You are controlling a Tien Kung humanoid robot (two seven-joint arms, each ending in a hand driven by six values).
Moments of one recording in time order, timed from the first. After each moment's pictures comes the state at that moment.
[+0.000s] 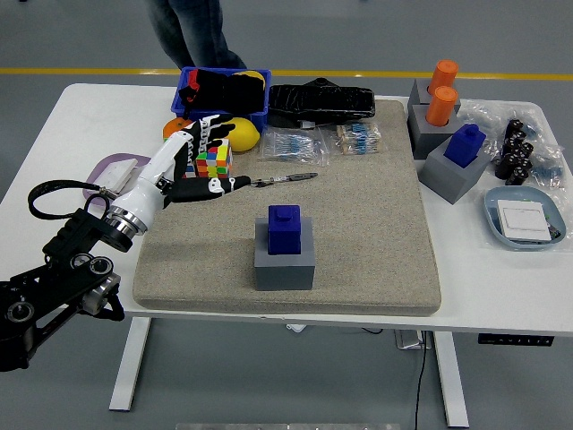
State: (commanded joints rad) left arm -0.54 0.43 -0.63 -1.24 0.87 0.34 -0.33; right arm 0.02 -0.36 1.98 0.20 -1.85 0.29 -0.02
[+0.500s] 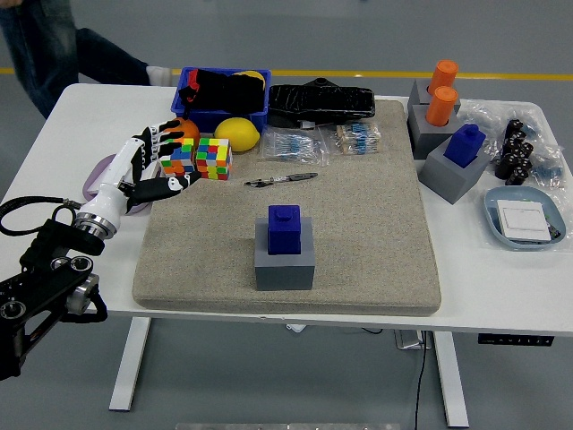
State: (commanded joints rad) left arm -0.48 0.40 -0.74 -1.11 0.86 0.34 -0.33; right arm 0.01 -0.35 2.00 0.20 -1.86 0.29 -0.03
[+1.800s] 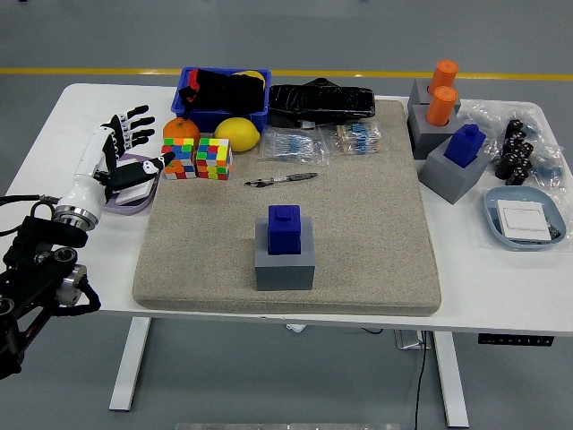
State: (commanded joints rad) left arm -0.44 0.37 -0.89 -1.10 0.89 0.33 -0.32; right arm 0.02 -0.35 2.00 0.20 -1.87 0.28 -0.04
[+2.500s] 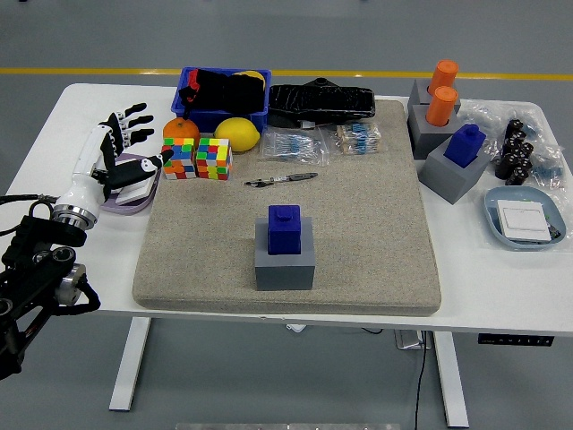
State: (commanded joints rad) left arm -0.43 0.37 -0.91 -1.11 0.89 0.33 -0.32; right arm 0.02 -0.35 1.99 0.20 -1.86 0.28 -0.04
